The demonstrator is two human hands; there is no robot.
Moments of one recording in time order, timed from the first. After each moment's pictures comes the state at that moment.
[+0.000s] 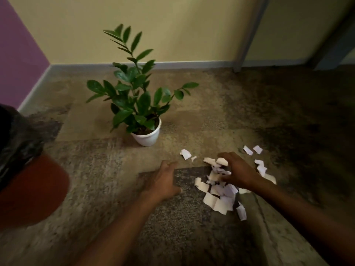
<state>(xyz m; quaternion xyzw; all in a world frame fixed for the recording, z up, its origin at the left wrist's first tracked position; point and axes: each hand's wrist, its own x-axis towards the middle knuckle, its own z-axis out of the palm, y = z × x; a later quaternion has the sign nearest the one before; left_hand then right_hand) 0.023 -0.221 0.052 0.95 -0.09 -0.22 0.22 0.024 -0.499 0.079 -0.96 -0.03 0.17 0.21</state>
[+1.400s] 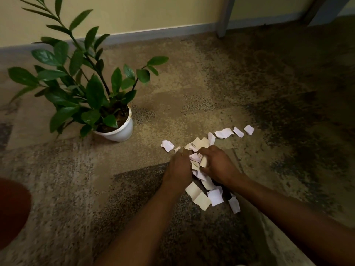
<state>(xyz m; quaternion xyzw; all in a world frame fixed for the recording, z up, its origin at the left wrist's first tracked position) 0.058 -0.336 -0.004 0.93 -0.16 -0.18 0.28 0.038 -0.494 0.016 -0.96 -0.02 0.10 0.25</state>
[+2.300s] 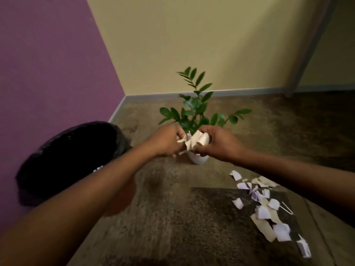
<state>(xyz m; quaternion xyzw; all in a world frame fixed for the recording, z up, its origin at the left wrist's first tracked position) 0.045 -0.094 0.288 0.95 -0.06 -0.11 0.29 0.058 -0.277 0.254 -0.89 -0.21 0.03 0.40</state>
